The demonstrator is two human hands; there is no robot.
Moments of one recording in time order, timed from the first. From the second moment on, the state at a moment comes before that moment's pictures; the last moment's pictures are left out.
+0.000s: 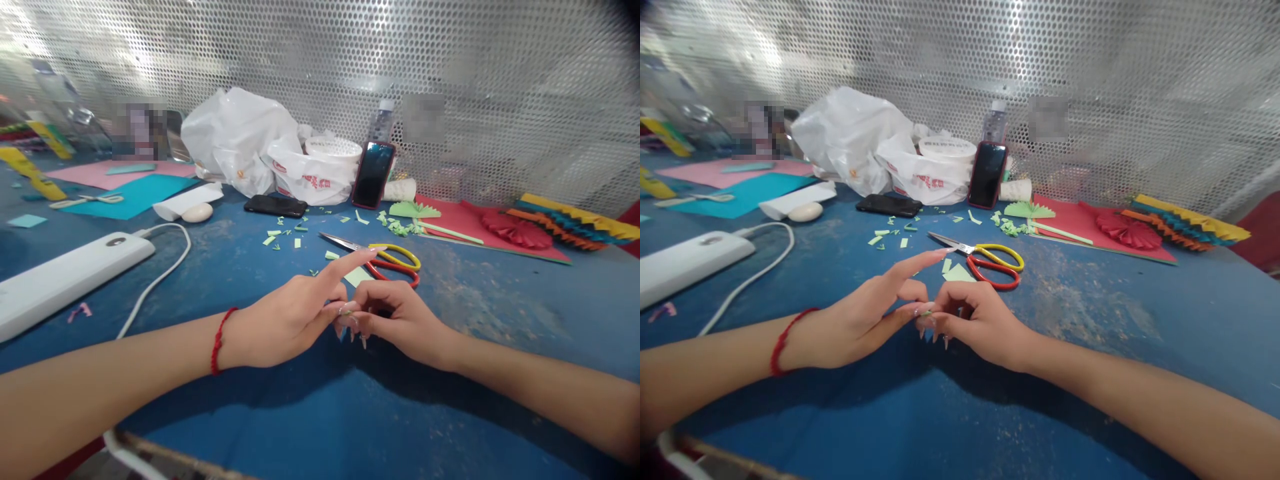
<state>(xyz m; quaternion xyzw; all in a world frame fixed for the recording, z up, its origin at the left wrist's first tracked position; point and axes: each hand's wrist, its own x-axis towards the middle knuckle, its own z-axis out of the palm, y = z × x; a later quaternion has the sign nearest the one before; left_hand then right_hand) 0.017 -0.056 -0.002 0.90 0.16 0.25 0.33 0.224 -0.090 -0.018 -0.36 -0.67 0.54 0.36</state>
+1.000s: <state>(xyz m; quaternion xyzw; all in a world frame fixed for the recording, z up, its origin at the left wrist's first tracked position) 0.025 -0.063 0.000 0.92 0.14 0.26 0.25 0.224 -0.088 -0.011 -0.36 -0.65 0.58 0.32</state>
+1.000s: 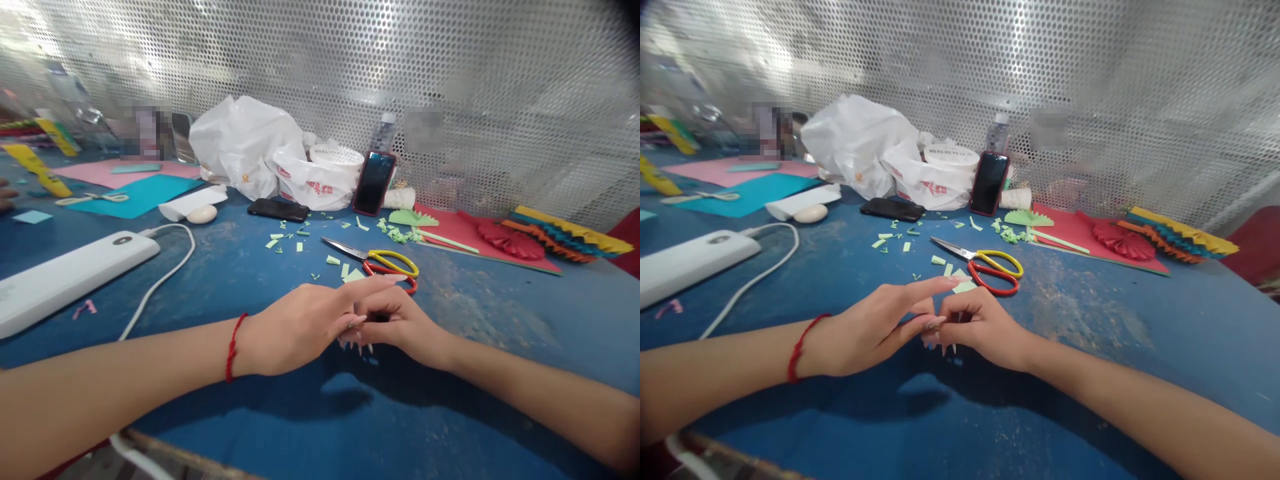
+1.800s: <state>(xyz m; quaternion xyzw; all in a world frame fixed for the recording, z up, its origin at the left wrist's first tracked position) 0.024 -0.055 -0.004 0.87 0.11 0.32 0.37 0.225 -0.086 -0.015 -0.35 -0.67 0.56 0.33</state>
